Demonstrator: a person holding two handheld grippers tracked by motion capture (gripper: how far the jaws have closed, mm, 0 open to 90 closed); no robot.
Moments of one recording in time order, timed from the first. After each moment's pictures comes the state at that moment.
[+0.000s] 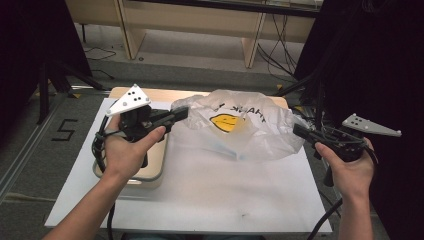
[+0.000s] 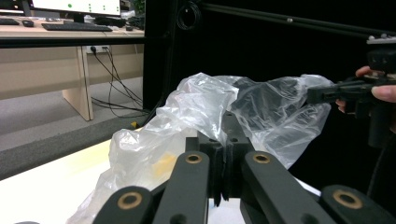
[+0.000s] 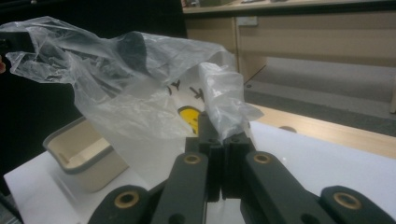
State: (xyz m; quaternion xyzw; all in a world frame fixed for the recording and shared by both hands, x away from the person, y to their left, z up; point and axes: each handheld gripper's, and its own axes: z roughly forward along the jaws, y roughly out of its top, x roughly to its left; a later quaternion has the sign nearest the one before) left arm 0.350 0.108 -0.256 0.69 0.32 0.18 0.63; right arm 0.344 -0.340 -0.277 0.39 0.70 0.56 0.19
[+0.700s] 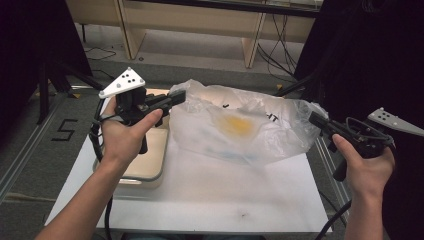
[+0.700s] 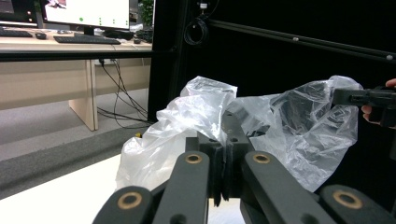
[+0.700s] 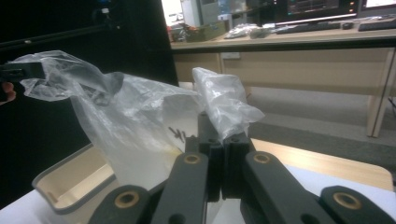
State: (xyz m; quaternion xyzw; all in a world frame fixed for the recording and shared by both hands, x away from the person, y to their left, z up) left arm 0.367 0.113 -0.235 0.67 0.33 0.19 0.64; right arm 0.334 -0.354 -0.249 0.40 0.66 0.59 0.23
